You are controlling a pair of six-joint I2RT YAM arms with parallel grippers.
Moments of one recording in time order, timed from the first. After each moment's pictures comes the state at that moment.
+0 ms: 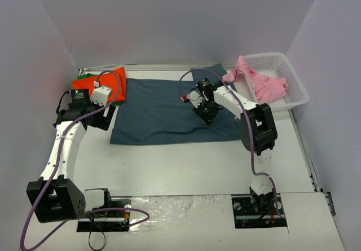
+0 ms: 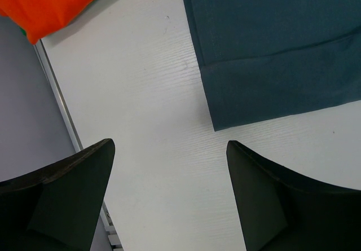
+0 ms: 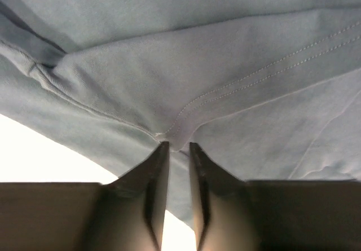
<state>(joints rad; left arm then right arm) 0.09 1.23 1.10 -0.73 0.10 0.42 0.44 2.10 1.65 -0.94 -0.09 -0.53</state>
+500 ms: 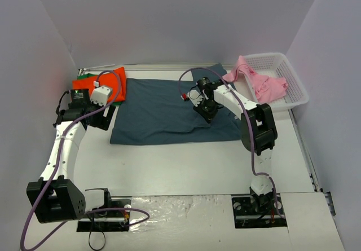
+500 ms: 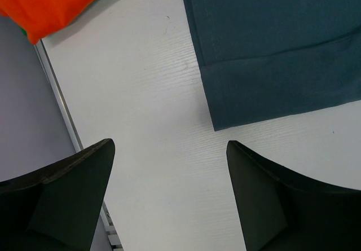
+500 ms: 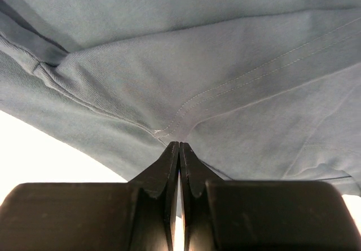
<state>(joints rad) 0.09 1.22 1.10 -0.73 0.10 0.42 0.44 2.10 1.67 -0.96 -0.09 -0.53</state>
